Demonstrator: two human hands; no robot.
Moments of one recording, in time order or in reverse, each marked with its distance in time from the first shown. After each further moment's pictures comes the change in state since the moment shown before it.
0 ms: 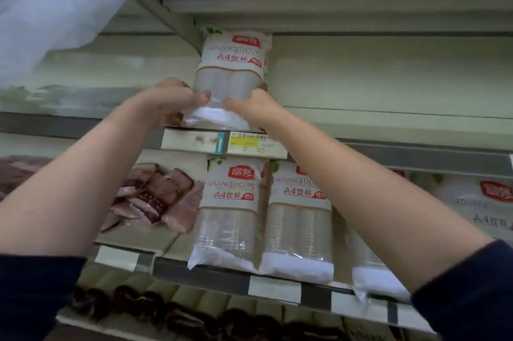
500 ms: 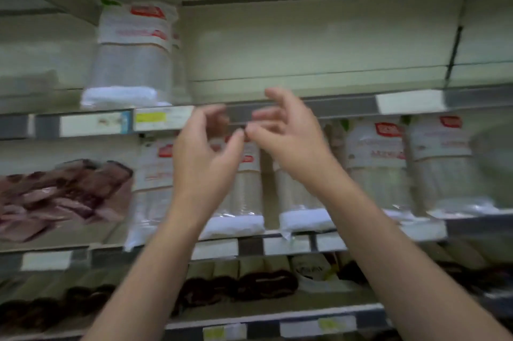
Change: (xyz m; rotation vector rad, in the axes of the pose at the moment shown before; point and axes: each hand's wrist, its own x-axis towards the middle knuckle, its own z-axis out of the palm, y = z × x) left_hand -0.167 0.011 0.182 -0.219 0.243 0.596; right_hand -0.175 0.088 -0.070 0.327 0.370 -0.107
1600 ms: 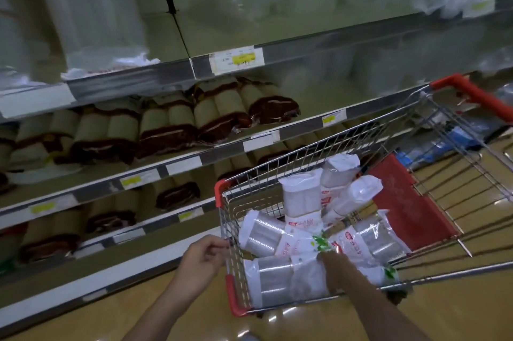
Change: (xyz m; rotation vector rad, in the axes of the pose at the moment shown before) left_hand -0.471 0.146 0.427 0.054 -1.048 -1.084; right_hand -0.540 0.362 -0.603 -1.003 -0.727 1.367
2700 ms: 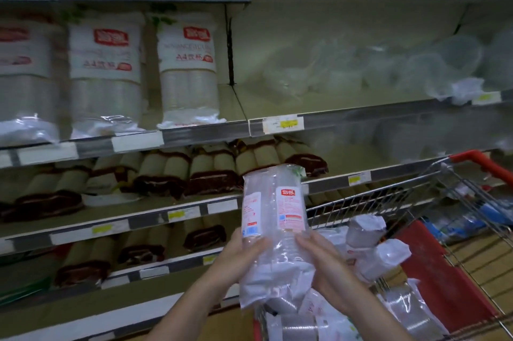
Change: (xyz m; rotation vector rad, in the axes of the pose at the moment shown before) left_hand -0.005 0.044 -0.038 -0.424 -0.175 0.122; right_hand -0.152 -0.126 -0.135 1.707 -0.140 -0.608
